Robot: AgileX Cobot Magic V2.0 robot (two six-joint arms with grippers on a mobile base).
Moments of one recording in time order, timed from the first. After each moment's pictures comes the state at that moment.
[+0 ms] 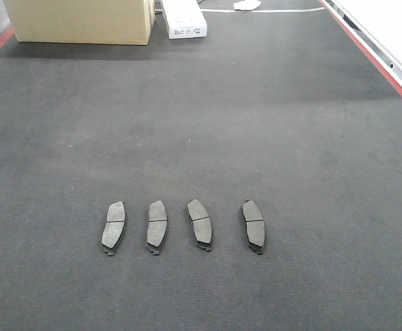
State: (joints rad) left arm 0.00 -0.01 -0.20 0.02 0.28 0.01; right arm 0.29 0.43 -0.39 -0.29 0.22 0.34
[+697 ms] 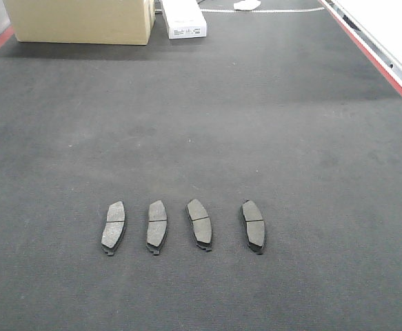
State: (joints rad) left arm 0.01 -0.01 0.02 0.02 0.19 0.00; right arm 0.29 0.43 -0.39 -0.29 0.22 0.34
